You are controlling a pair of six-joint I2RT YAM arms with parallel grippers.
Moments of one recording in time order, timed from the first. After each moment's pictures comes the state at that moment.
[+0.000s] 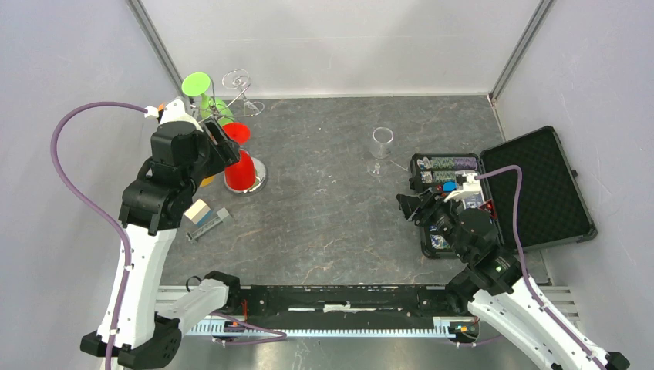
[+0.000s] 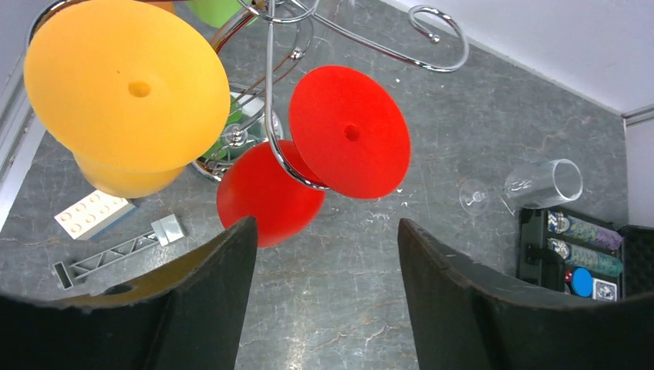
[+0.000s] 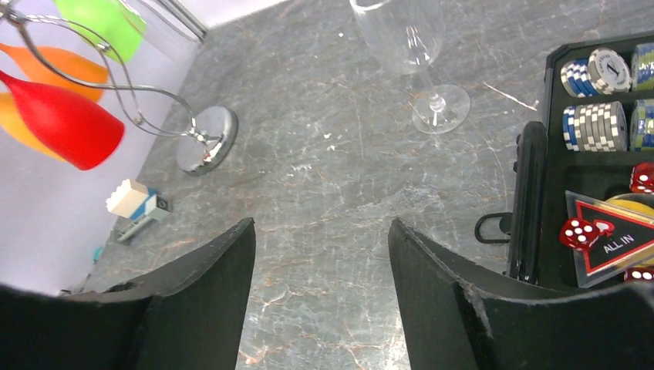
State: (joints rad) left arm -0.28 0.96 1.50 -0.99 -0.28 -0.52; right arm 0.66 0.44 0.49 -0.23 0.24 0.58
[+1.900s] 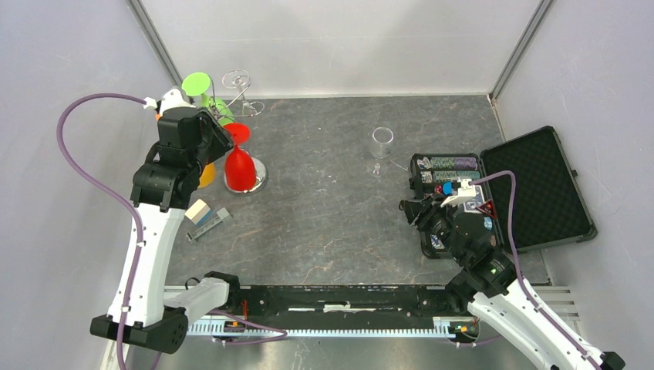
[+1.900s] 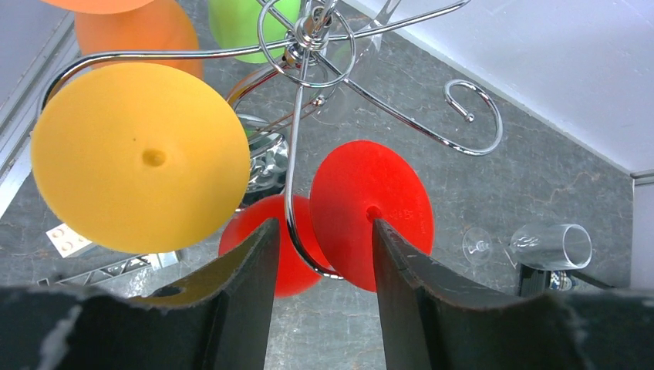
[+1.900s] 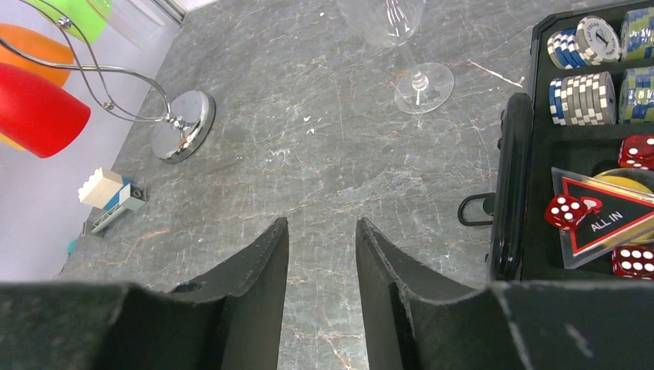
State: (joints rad) left arm -0.19 1.06 1.47 -0.87 -0.30 -0.57; right arm 0.66 0.38 0.40 -0.22 0.24 0.58
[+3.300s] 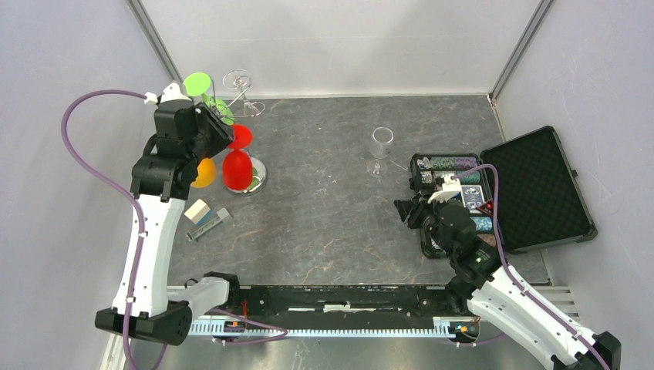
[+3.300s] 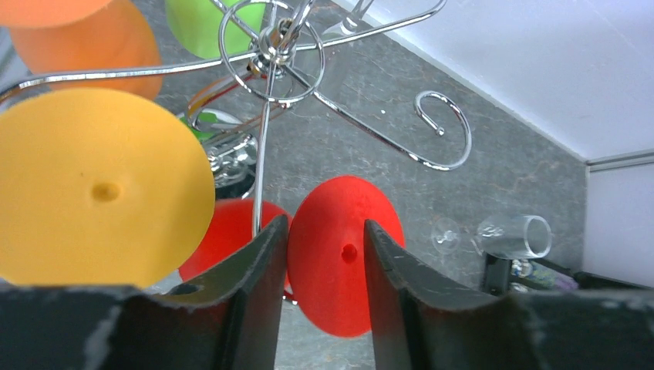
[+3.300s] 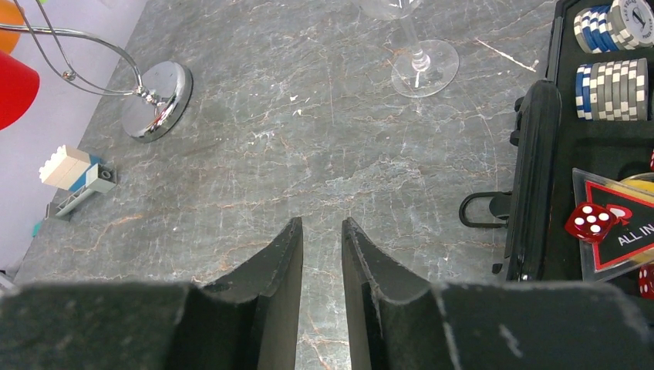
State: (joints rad) left arm -0.14 1.11 1.50 -0.87 -0.15 -0.60; right arm 0.66 0.53 0.36 -0.08 0.22 0.54
